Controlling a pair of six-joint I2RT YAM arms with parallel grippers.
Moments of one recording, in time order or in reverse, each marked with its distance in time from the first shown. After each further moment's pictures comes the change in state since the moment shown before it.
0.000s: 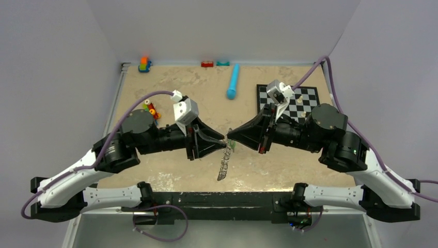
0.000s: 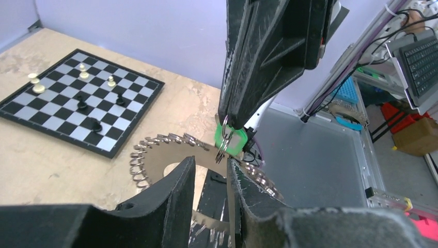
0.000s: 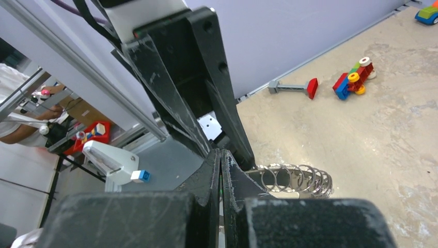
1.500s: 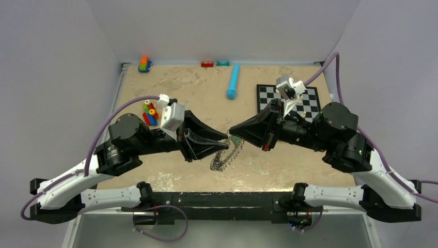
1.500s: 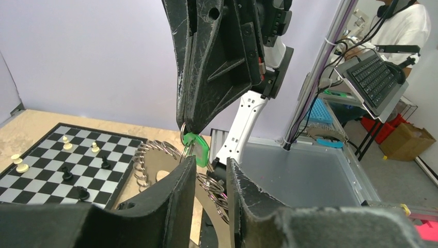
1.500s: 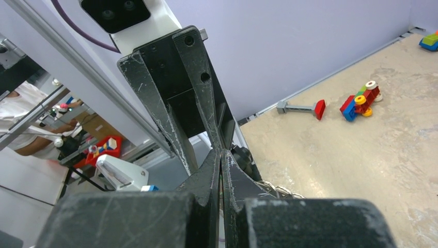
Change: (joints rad) left arm -0.001 -0.042 -0.126 0.327 0.131 0.034; right arm 0.000 0.000 0.036 0.053 -0.003 0.019
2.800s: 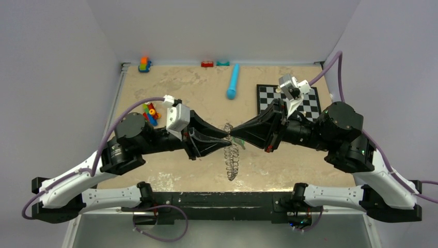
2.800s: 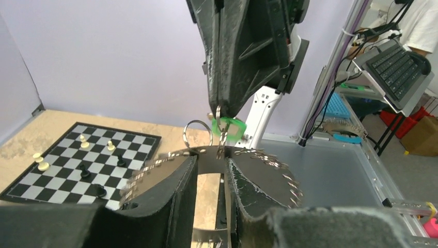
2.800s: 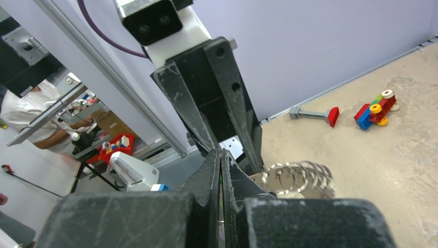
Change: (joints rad) left arm 0.000 0.002 -0.005 0.001 -0.020 0.062; right arm 0.000 0.002 0.018 0.017 -0.047 0.010
